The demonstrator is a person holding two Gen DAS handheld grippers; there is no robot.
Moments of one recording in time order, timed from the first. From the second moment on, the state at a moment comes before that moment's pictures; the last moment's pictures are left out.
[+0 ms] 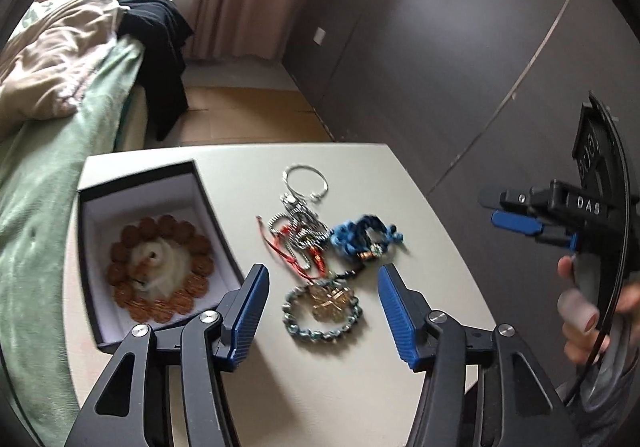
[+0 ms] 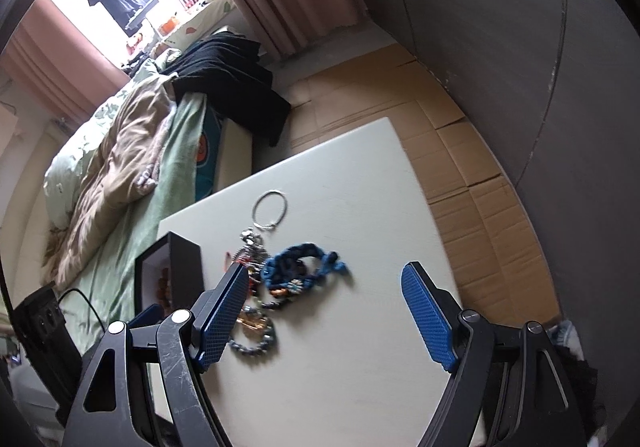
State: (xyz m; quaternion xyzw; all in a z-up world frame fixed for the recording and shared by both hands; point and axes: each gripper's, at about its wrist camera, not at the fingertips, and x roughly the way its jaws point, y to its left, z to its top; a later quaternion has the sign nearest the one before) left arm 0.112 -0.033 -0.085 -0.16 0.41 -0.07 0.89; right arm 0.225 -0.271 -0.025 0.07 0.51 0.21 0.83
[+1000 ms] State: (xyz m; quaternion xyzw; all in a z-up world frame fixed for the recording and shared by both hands) left arm 0.151 -0.082 -0.149 -0.09 0.48 -0.03 0.87; right arm 0.241 -0.313 -0.036 0.09 0.53 0.17 0.83
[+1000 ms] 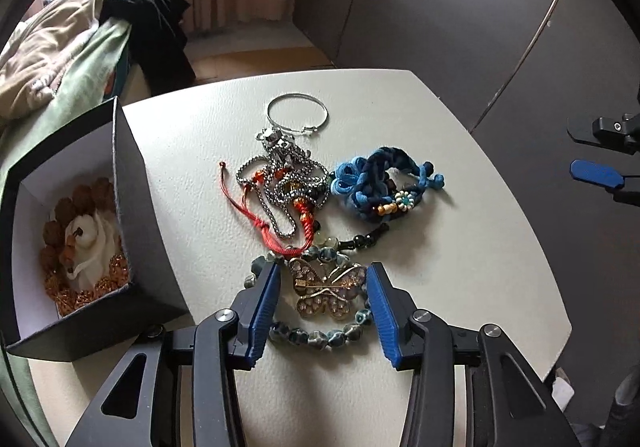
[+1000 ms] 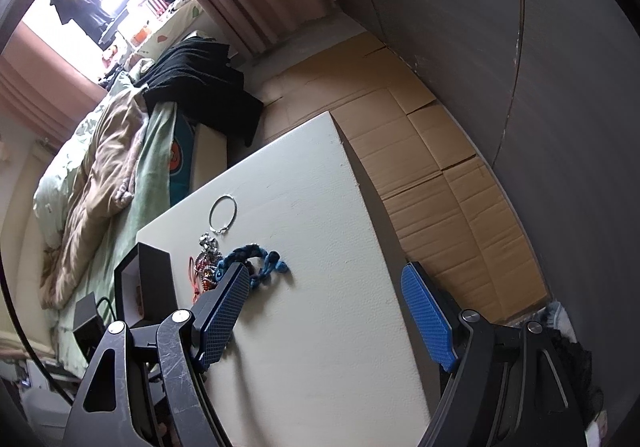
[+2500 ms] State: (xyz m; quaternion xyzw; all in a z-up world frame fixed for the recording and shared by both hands) left arm 0.105 0.049 -0.069 -0.23 0.38 0.03 0.90; right arm 0.208 -0.175 -0.097 -0.04 0.60 0.24 0.76
